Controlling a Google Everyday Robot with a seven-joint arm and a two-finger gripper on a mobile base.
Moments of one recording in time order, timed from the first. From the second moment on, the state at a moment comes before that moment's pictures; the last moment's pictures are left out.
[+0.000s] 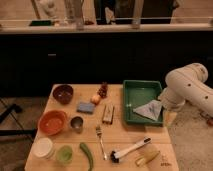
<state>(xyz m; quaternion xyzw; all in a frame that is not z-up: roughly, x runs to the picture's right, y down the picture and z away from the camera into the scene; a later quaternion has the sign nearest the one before) 0.286 0.111 0.683 -0.28 0.02 0.02 0.96</state>
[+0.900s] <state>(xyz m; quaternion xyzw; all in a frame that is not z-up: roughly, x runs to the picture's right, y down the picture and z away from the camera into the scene) 0.258 0.130 0.688 -0.29 0.04 0.07 0.95</state>
